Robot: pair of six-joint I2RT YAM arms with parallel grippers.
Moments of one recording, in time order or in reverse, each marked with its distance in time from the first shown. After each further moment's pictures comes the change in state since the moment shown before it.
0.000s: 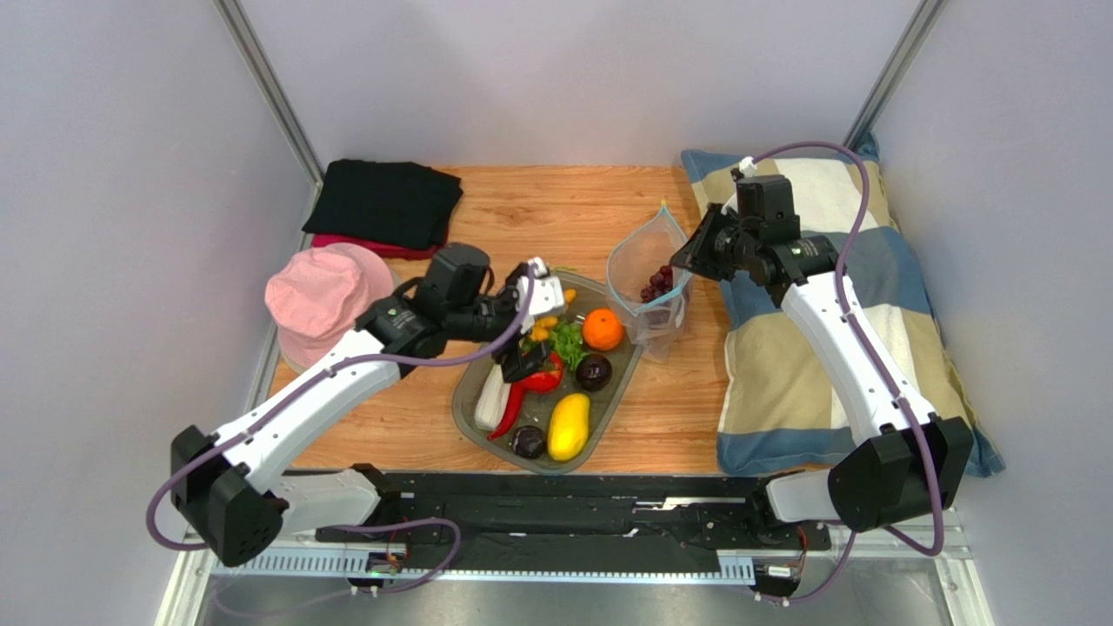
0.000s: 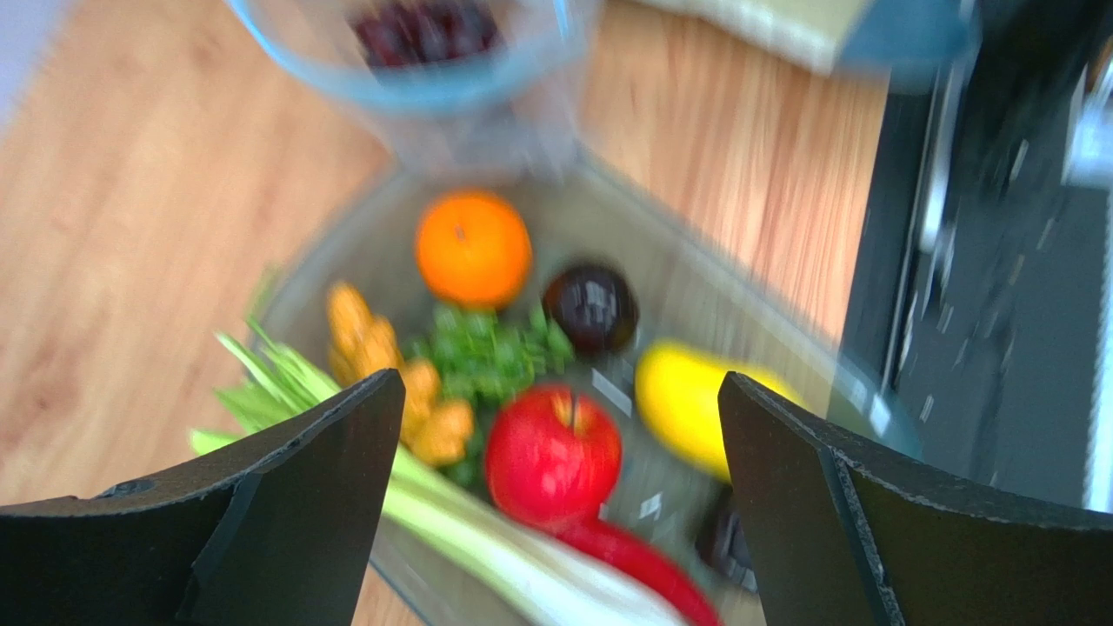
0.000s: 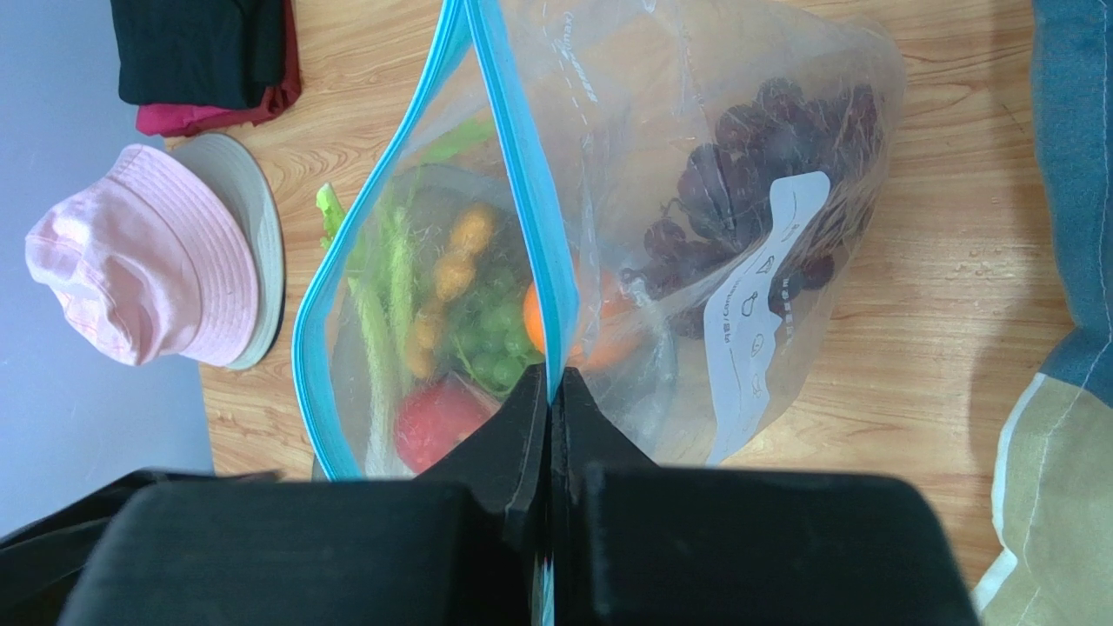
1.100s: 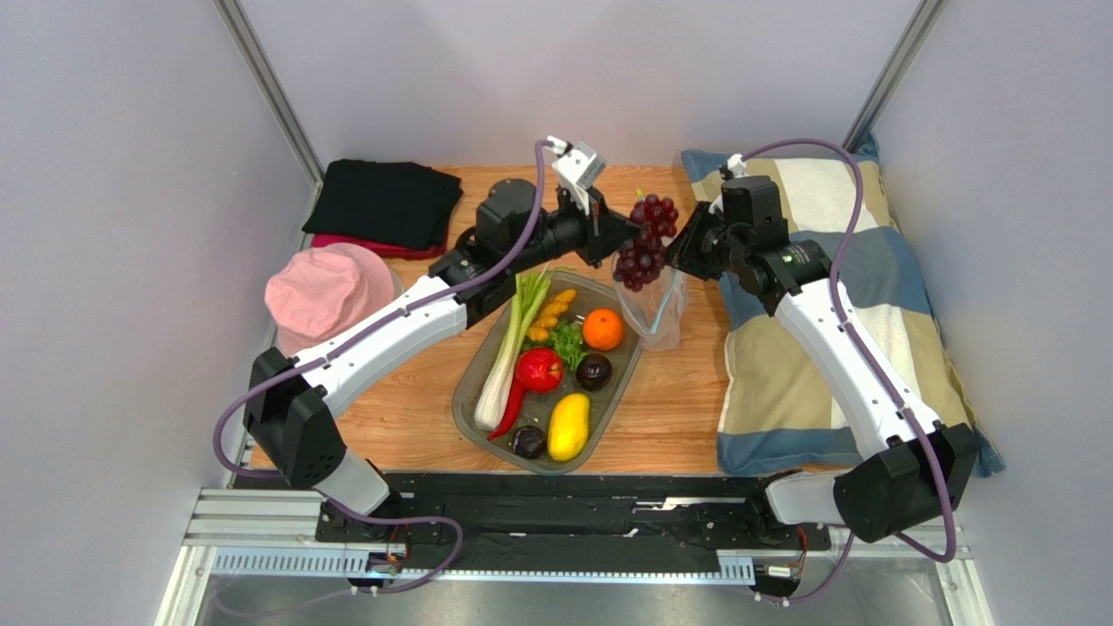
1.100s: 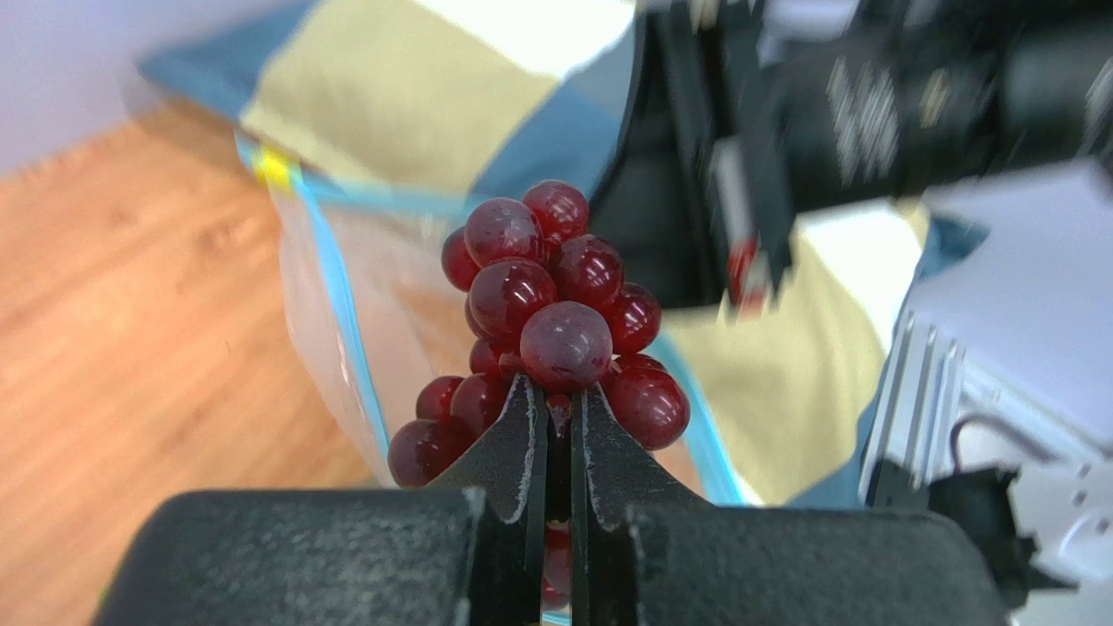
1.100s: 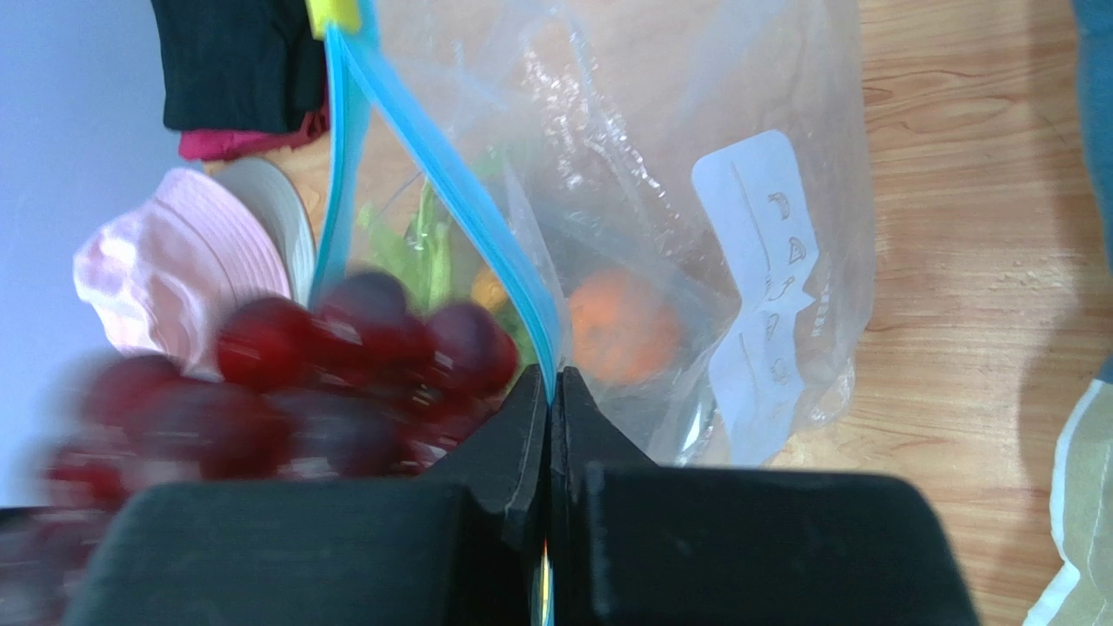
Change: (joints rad) left arm -0.094 0.370 0.276 0.626 -0.208 -0.700; right arm 0.060 -0.023 0.003 0.031 0.060 0.058
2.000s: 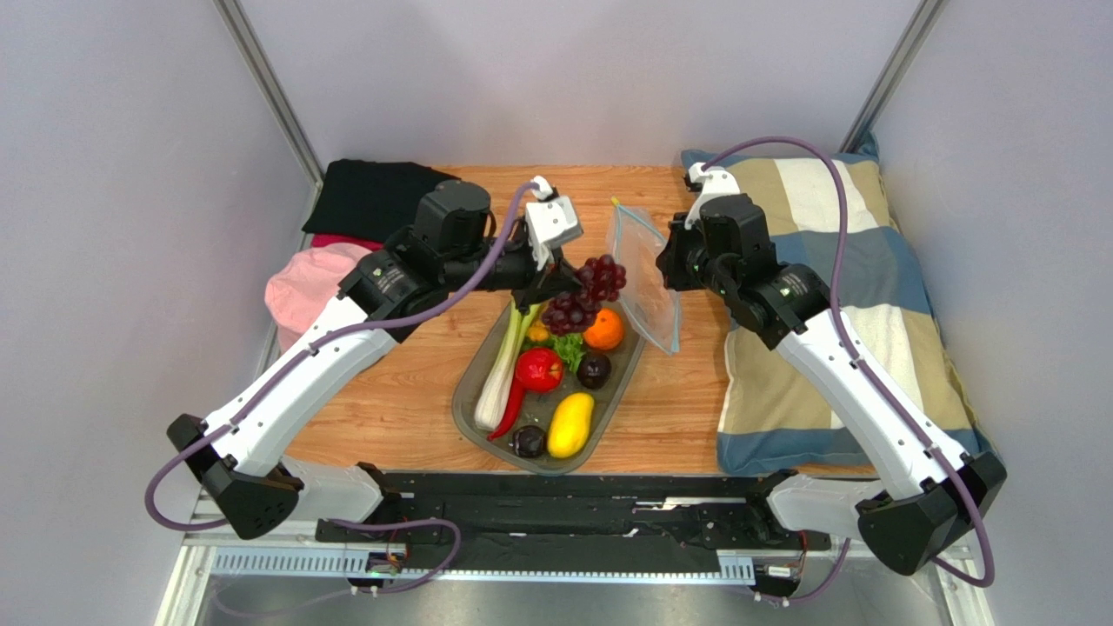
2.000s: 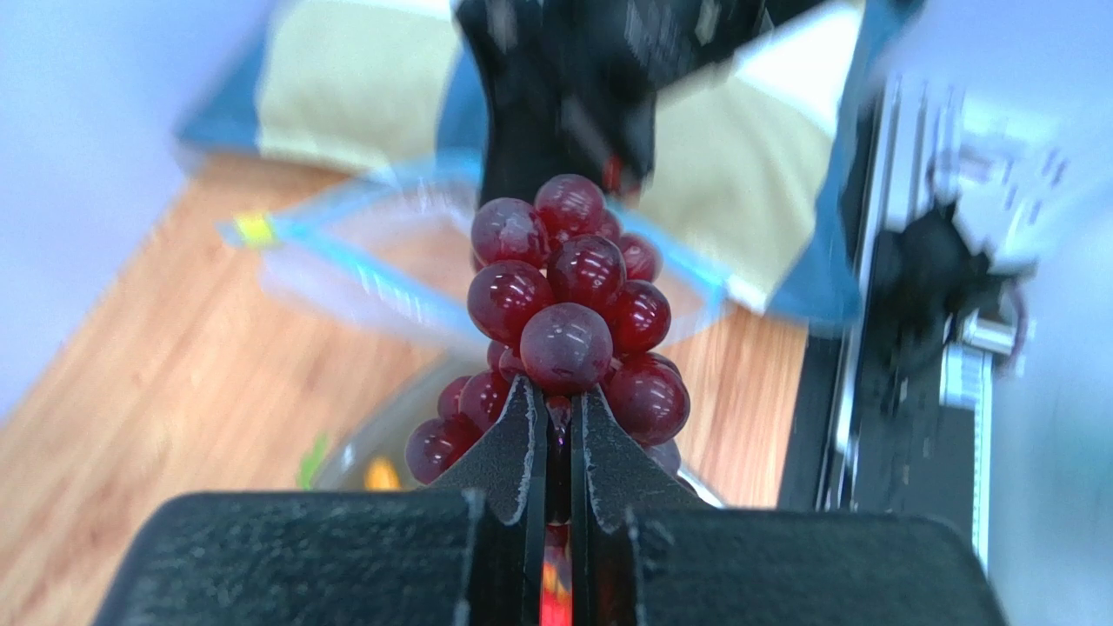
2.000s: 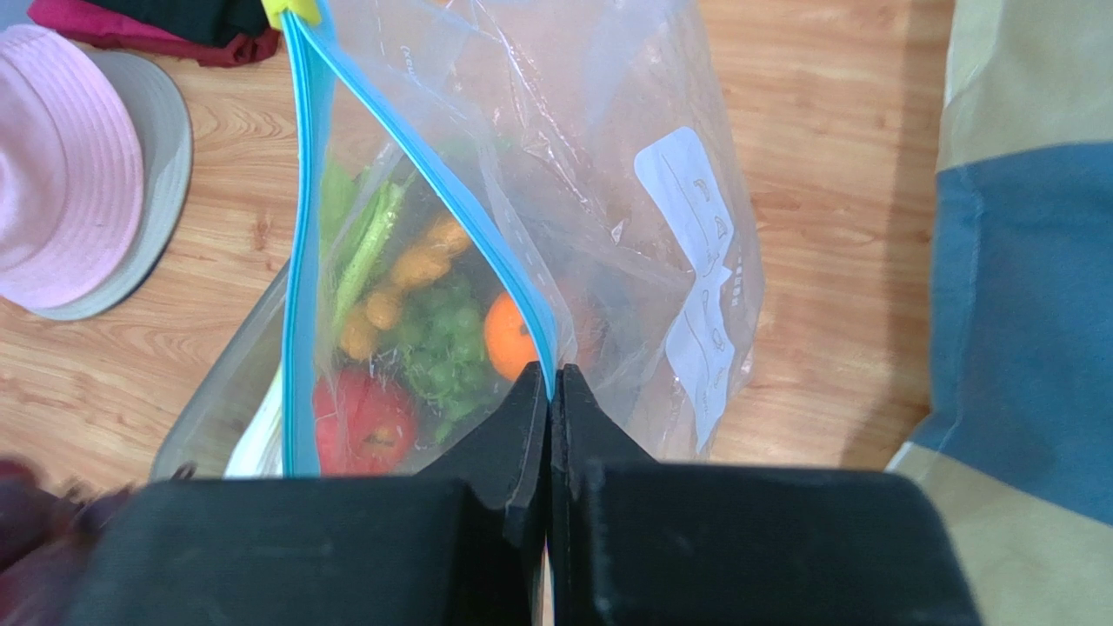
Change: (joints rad) left arm 0.024 -0.243 0.160 -0.666 0.182 0.463; right arm 0.212 -0.109 -0.021 0.010 0.254 -0.313
